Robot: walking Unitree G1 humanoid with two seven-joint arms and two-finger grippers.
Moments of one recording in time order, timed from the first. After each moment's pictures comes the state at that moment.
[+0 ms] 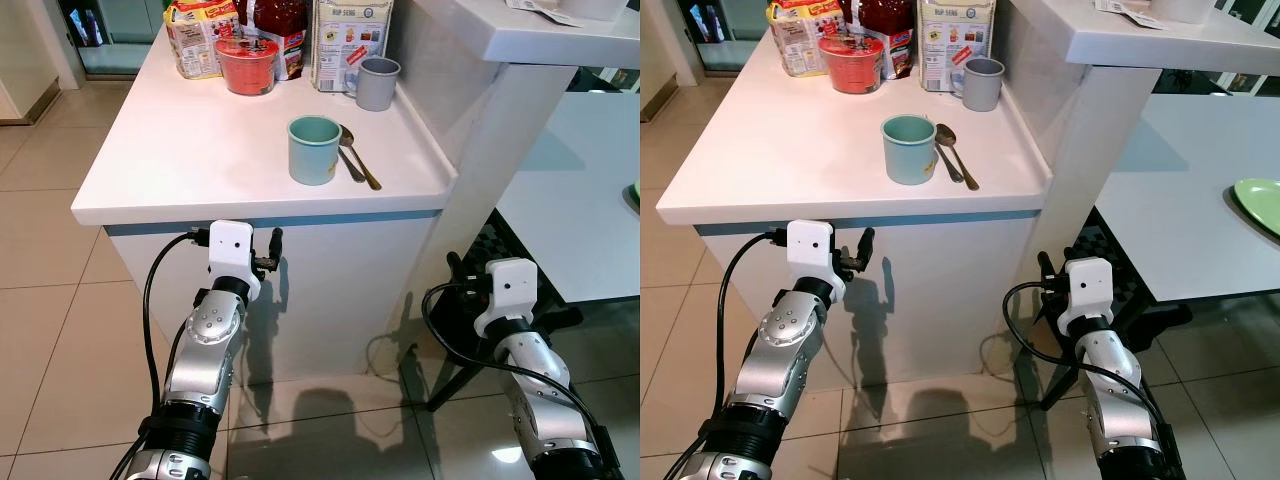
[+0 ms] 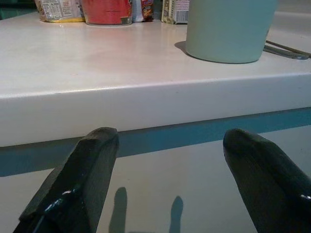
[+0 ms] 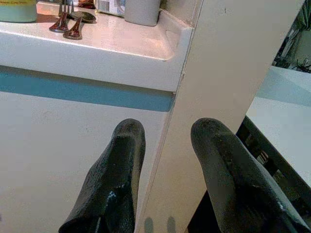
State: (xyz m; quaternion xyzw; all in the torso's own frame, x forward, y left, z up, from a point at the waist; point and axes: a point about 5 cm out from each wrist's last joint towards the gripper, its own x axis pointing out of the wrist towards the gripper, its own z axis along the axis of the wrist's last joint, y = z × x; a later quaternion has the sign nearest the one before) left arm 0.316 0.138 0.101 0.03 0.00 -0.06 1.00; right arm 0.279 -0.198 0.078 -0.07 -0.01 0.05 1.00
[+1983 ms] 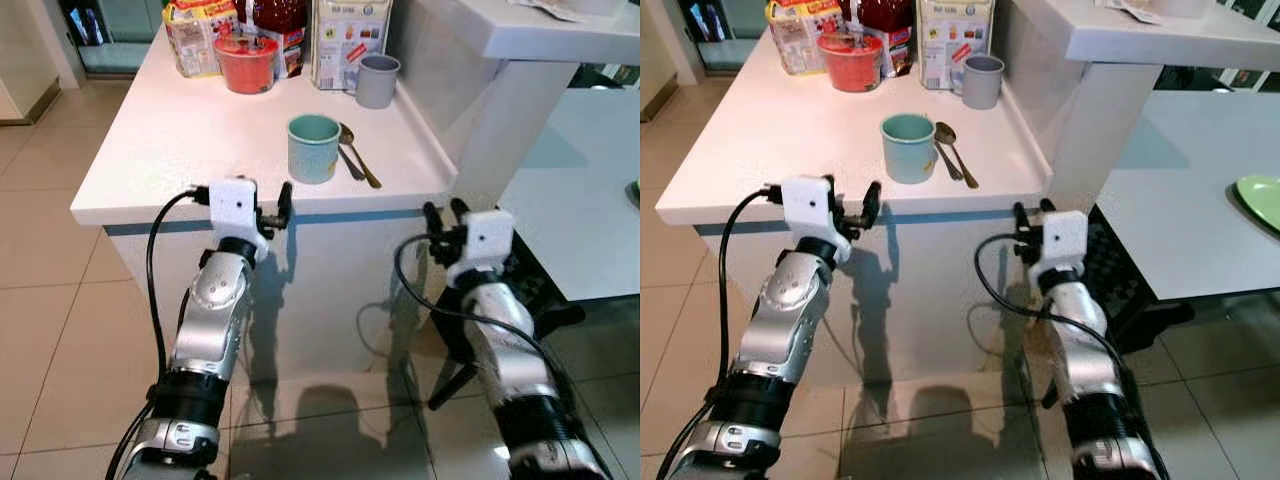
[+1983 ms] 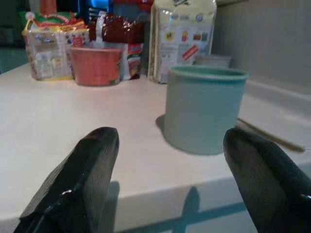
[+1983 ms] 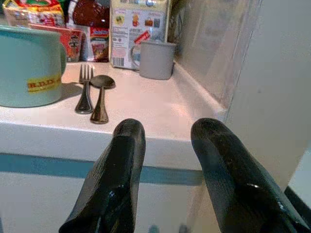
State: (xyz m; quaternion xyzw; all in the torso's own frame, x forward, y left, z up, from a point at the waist) left arm 0.336 0.123 0.154 0.01 -0.08 -0.08 0.99; right arm 0.326 -0.158 0.119 -0.03 -0.08 0.06 0.99
